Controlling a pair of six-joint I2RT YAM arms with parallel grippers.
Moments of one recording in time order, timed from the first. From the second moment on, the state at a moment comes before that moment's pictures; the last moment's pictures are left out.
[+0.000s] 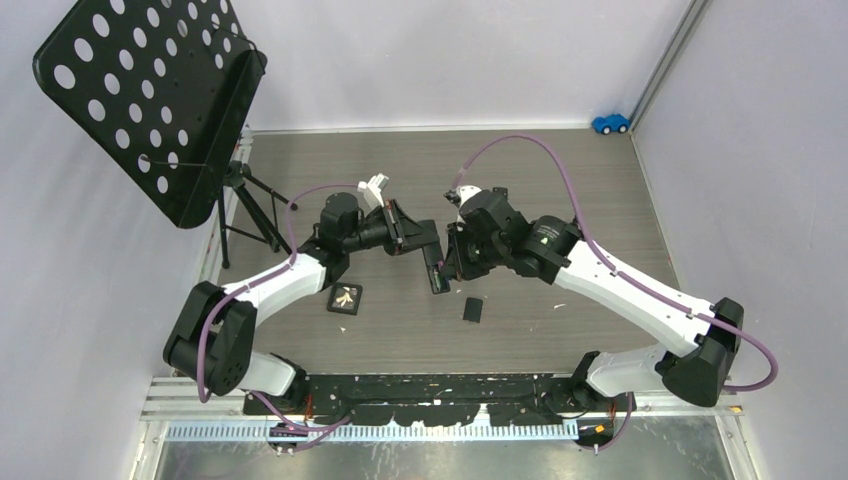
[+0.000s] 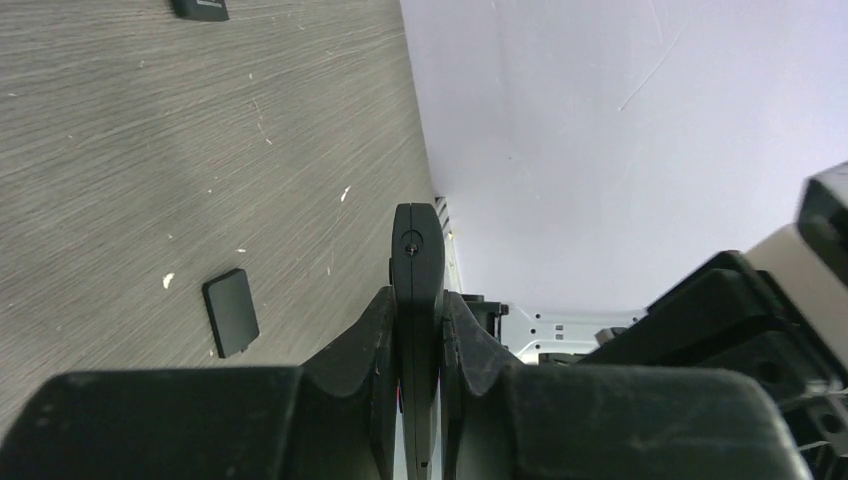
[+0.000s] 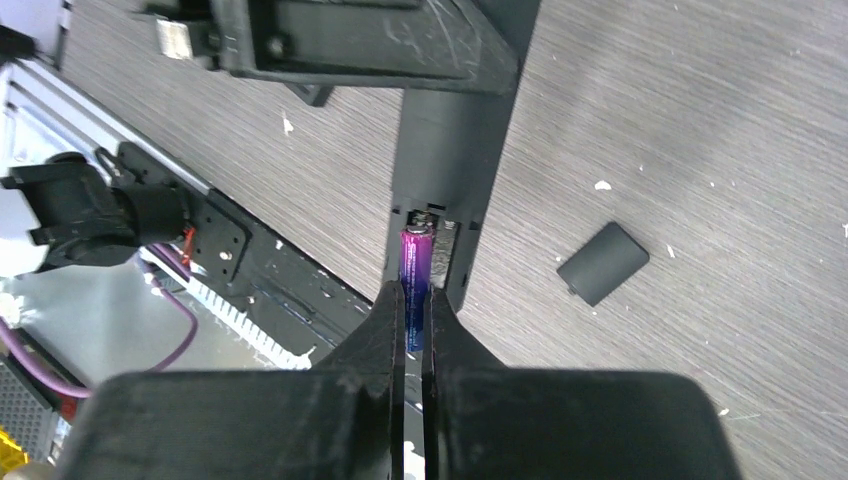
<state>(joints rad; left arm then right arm) -0.48 1.40 0.73 0.44 0.68 -1.11 0.90 1.30 1.28 -0.78 -0.01 0.54</state>
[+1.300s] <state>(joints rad) -0.45 1.44 0.73 0.56 0.69 -1.27 0.90 1.30 1.29 -0.78 0.06 0.61</state>
